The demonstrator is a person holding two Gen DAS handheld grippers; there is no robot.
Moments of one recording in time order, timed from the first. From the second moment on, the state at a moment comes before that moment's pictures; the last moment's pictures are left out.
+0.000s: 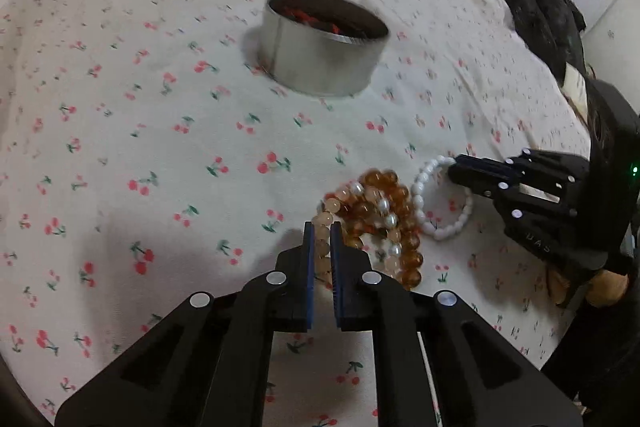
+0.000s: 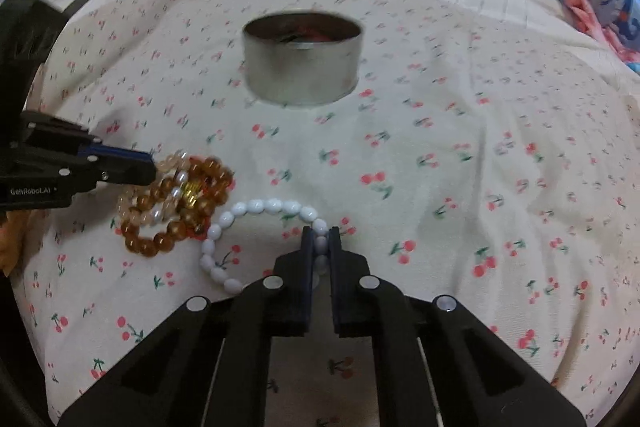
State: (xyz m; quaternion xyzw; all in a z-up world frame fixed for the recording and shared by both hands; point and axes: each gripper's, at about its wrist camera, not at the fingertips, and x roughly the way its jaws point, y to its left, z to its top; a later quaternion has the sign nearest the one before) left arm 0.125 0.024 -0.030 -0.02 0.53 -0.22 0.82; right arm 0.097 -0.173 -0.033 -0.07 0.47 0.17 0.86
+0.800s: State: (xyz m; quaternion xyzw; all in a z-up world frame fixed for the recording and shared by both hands) left arm 0.128 0.034 -0.030 -0.01 0.53 -0.19 0.82; right arm 0.098 -0.179 -0.032 -0.04 0.46 0.17 0.87
